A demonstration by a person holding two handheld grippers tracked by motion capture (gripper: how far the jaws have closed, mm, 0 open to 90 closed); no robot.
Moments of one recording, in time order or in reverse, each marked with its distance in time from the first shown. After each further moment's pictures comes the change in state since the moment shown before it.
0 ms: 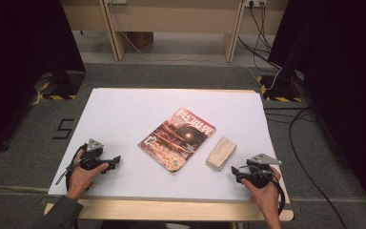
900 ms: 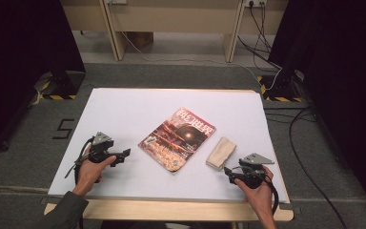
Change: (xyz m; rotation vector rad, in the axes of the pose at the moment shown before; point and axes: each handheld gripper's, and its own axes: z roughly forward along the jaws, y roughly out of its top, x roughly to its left) left arm -0.024 0.033 0.009 -0.089 -0.104 -0.011; right arm 0.020 0.007 0.005 -0.015 0.048 -0.037
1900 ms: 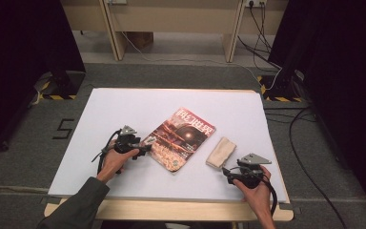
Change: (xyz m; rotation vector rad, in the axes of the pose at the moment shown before) left arm -0.031 0.023 0.062 0.072 -0.133 0.043; right arm 0.001 -0.001 0.007 0.008 0.008 -0.028
